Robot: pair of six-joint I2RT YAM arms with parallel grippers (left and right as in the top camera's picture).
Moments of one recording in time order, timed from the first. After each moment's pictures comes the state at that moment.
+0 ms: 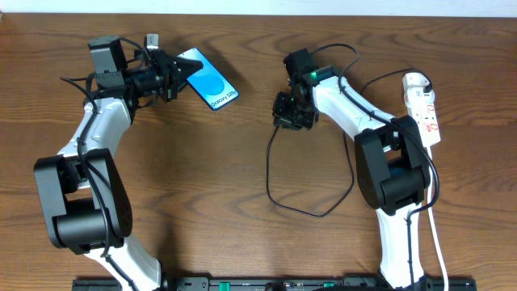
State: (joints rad) left arm 0.16 1.89 1.25 0.02 1.14 -1.03; right arm 0.41 2.26 1.71 -0.80 -0.33 0.71
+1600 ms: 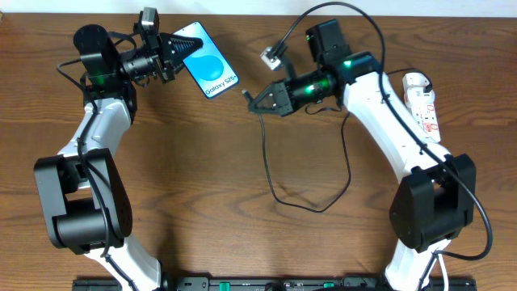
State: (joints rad) left arm 0.16 1.89 1.25 0.63 1.35 -1.49; right arm 0.39 1.95 1.69 -0.83 -1.04 0.01
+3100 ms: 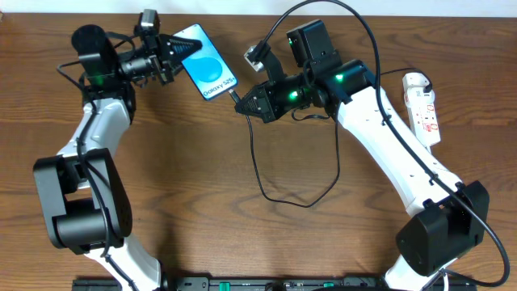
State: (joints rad) left arm 0.15 1.89 1.25 0.63 1.39 -1.53; right arm 0.50 1.83 1.69 -0.78 -0.81 0.13
